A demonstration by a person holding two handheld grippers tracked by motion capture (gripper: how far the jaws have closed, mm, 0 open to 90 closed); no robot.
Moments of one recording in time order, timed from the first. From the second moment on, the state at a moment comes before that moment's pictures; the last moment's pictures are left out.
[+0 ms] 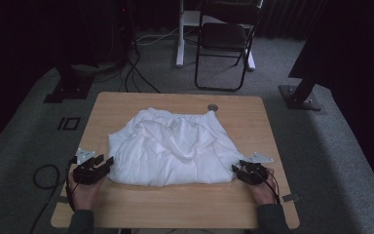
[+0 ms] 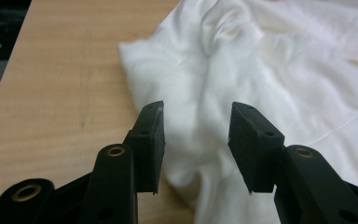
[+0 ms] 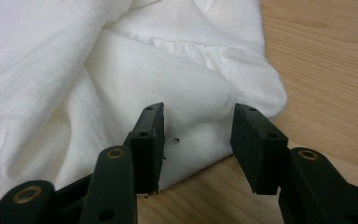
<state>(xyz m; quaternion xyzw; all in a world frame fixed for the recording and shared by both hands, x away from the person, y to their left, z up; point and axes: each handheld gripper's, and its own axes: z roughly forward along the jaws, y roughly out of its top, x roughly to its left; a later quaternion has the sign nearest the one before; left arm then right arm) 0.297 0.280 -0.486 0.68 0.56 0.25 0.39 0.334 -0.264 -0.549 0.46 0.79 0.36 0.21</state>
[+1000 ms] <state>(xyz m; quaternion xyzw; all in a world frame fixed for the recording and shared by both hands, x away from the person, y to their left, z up) 0.380 0.216 -0.520 0.75 0.54 0.17 0.34 0.365 -0.202 -0.520 0.46 0.78 0.40 0.16</state>
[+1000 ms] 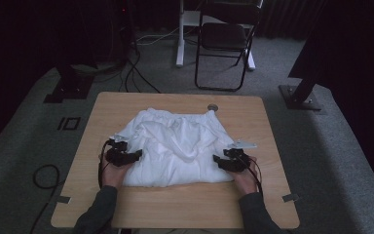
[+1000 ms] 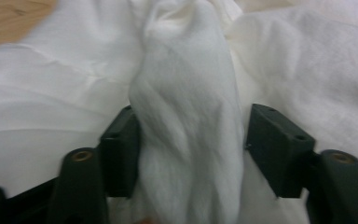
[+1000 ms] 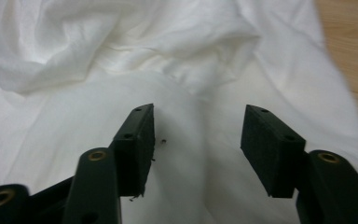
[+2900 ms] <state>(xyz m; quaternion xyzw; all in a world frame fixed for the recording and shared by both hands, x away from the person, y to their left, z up) 0.271 0.204 -0.536 0.80 0.48 0.16 0.34 0.293 -0.221 -0.541 0.41 0.83 0.35 0.14</state>
